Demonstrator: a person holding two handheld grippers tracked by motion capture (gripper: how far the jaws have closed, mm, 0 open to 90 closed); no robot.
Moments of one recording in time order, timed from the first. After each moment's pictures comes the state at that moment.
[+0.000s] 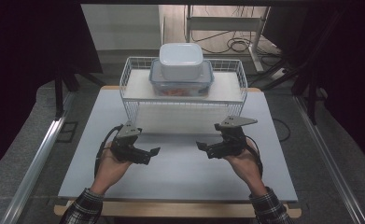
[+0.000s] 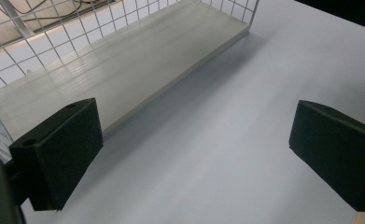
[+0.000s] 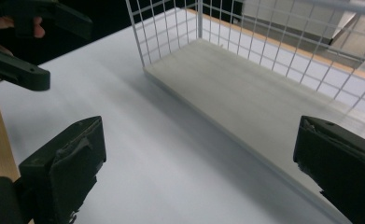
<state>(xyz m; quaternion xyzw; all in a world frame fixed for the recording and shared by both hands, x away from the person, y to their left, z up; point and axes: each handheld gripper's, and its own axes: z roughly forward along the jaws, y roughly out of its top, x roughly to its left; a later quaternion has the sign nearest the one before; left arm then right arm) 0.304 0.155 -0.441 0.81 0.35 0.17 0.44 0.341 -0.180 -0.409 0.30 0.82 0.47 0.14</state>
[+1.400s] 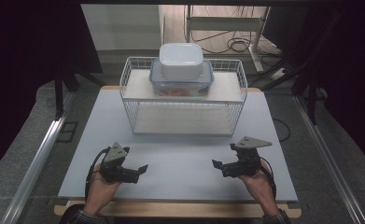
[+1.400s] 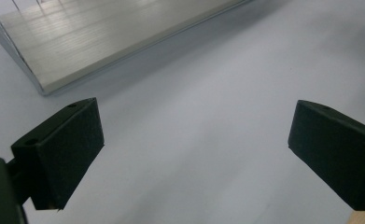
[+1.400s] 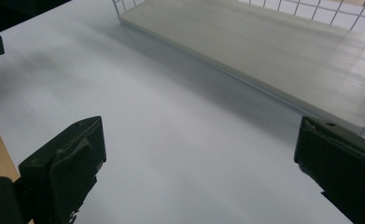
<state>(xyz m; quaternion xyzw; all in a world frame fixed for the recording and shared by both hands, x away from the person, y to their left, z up) 0.265 0.186 -0.499 0.79 0.39 0.18 0.43 0.312 -0.231 -0.460 0.34 0.82 0.44 0.14</state>
